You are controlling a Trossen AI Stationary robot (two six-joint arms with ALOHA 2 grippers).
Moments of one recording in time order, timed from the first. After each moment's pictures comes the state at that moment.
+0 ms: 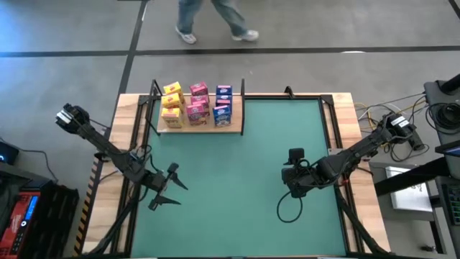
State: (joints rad) left arm -0.65 0.88 0.03 0.73 -0.22 -0.10; right arm 0.49 1.27 0.83 -0.74 0.50 0.28
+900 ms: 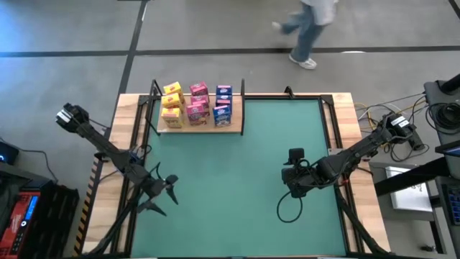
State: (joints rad) left arm -0.66 0.82 0.01 0.54 0.12 -0.25; right arm 0.49 1.27 0.83 -0.74 0.50 0.28
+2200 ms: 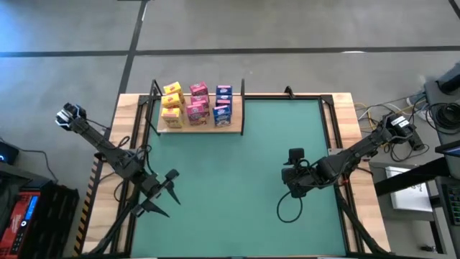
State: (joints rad) left arm -0.66 0.80 0.37 0.44 0.03 -0.14; right arm 0.49 1.27 0.83 -0.74 0.50 0.28
